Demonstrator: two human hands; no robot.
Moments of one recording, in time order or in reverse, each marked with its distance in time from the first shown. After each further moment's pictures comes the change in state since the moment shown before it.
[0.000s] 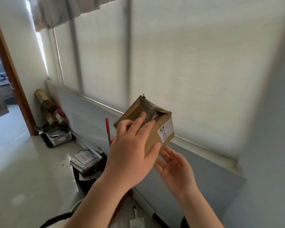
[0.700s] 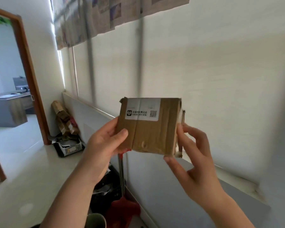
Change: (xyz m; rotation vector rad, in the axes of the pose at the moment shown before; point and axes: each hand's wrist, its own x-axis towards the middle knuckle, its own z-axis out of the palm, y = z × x) left_hand 0.022 -0.059 -0.043 -1.195 0.018 -0.444; right_hand 0.000 -0.047 0.053 -1.424 -0.354 -1.155
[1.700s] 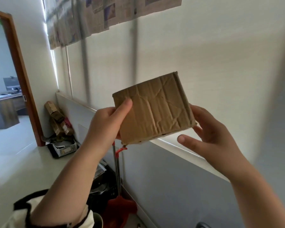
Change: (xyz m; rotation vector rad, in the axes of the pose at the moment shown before) left_hand 0.016 0.041 0.030 0.343 0.180 -0.046; right_hand 0.031 -0.010 -0.056 0.369 -0.182 0.341
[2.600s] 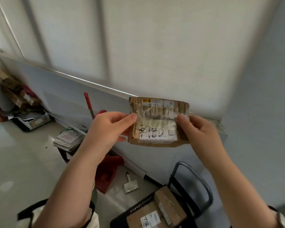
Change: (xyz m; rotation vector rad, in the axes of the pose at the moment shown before) left_hand -0.037 -0.091 0.029 0.031 -0.354 -0.257; right_hand -0.075 0.049 0.039 -0.204 0.423 0.674
